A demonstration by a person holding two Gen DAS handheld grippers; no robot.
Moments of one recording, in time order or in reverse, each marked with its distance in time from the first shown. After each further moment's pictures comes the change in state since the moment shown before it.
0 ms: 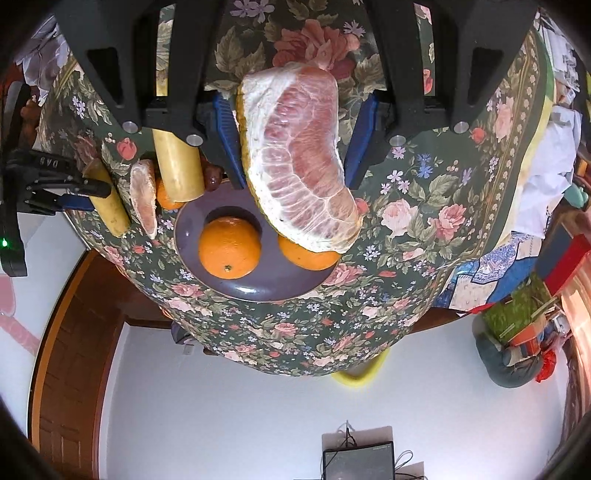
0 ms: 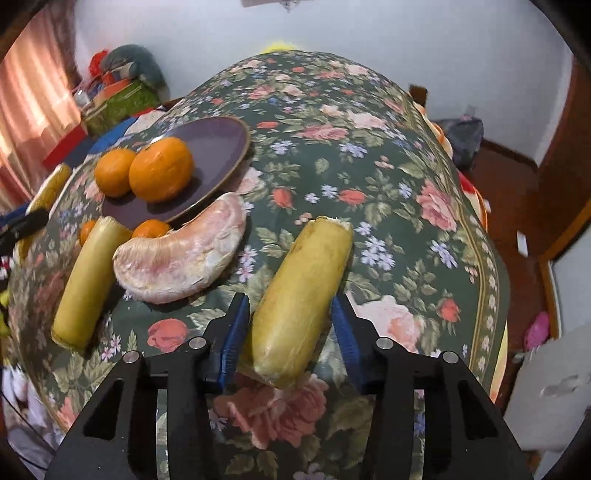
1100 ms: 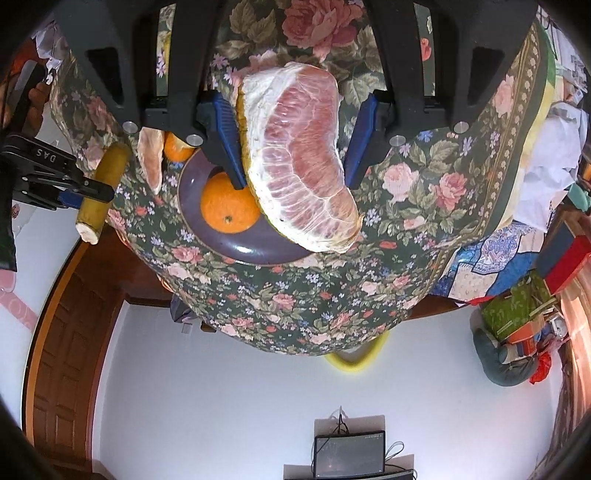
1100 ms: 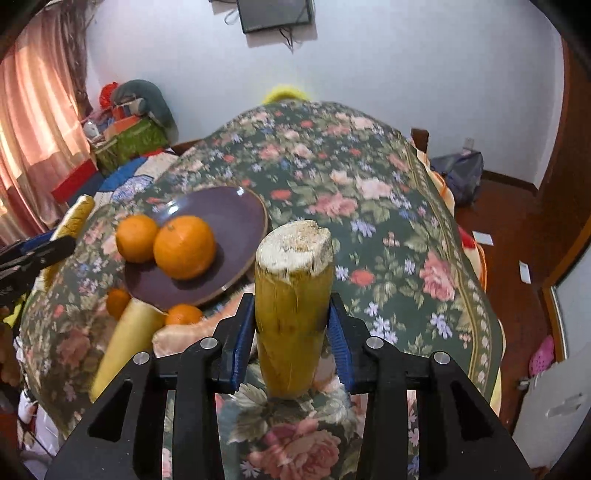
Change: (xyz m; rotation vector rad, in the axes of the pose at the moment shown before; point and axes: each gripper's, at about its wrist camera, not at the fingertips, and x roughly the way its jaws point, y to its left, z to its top) left arm -0.002 0.002 0.033 -0.048 -0.063 -0.014; right arm -0.026 0.019 0.038 -0.014 -0.170 0.025
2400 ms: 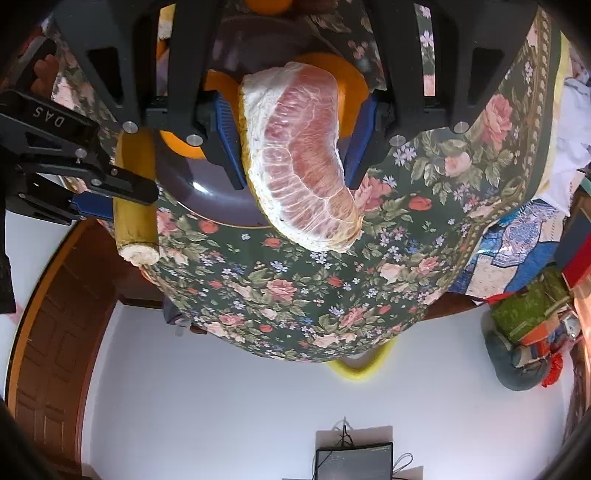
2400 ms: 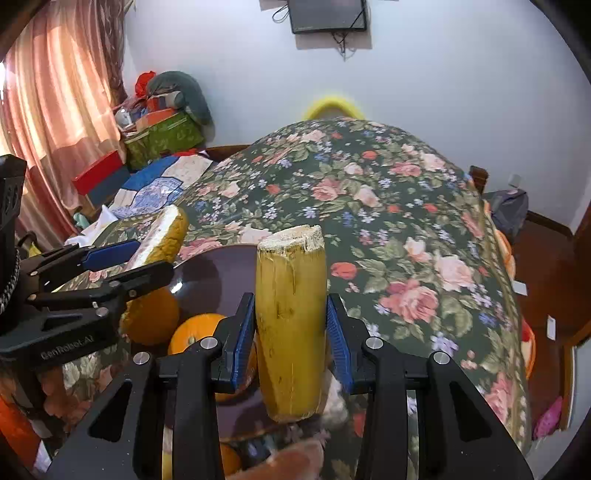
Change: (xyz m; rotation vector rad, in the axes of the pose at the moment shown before) left arm 0.102 0.002 0.054 -0.006 0.032 -0.002; right arm 0.076 0.043 0.078 -0.129 -0.012 0.118
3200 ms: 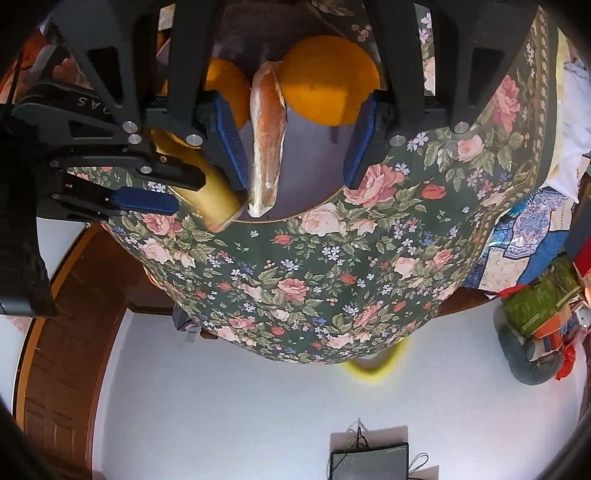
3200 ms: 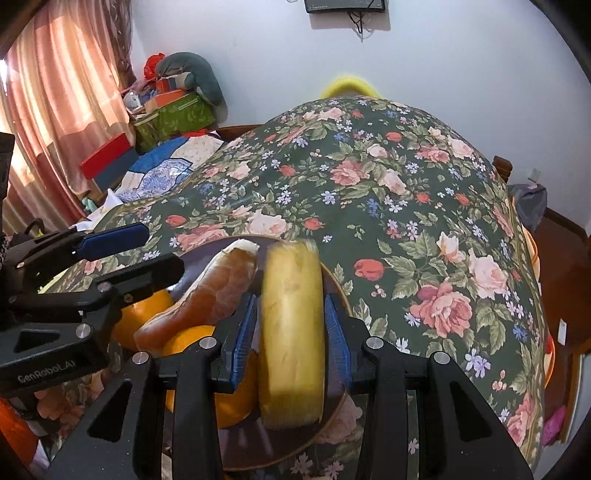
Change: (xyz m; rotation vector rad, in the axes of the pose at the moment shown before) left arm 0.010 -0.001 0.009 0.033 0.015 -0.037; right arm 0.032 0.002 0.007 -0.020 0.075 0.053
